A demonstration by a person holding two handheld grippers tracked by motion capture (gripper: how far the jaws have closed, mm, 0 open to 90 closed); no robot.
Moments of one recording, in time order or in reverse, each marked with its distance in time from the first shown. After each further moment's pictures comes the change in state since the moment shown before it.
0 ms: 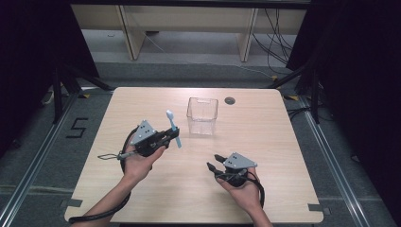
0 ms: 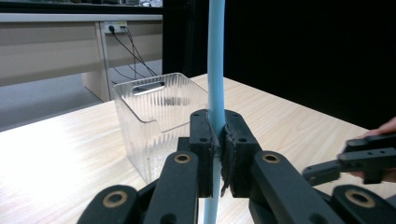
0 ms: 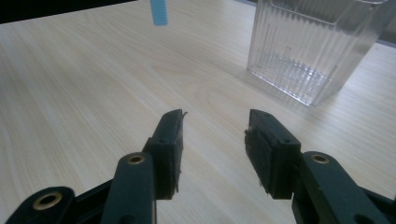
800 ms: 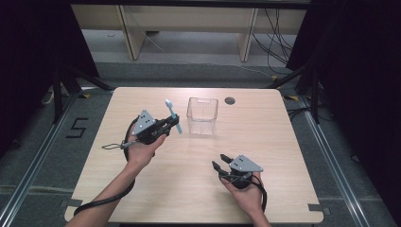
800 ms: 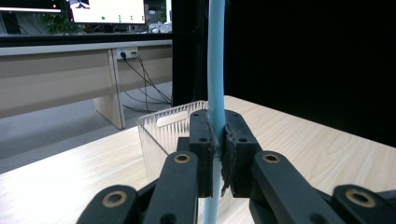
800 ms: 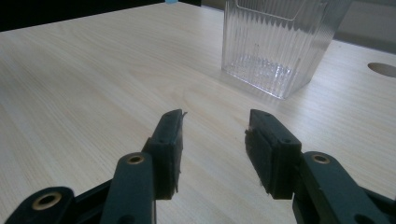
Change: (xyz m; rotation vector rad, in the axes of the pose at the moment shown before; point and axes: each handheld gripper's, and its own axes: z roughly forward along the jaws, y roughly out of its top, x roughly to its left) left arm 0.024 0.006 0.024 -0.096 0.013 0.035; right arm -0.003 -0.012 -0.006 -0.045 -0.068 0.046
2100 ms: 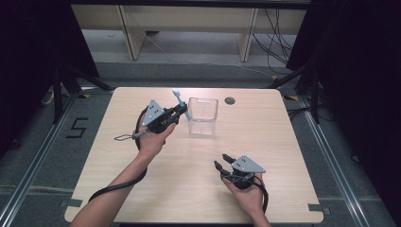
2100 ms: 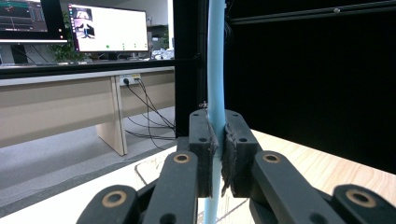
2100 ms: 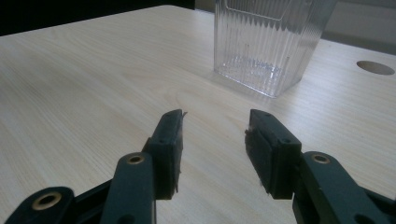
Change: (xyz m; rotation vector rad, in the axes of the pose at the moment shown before) left arm 0.004 0.013 0.039 -0.102 0.007 0.027; right arm -0.003 -0.003 -0.003 -0.010 -0.014 0.015
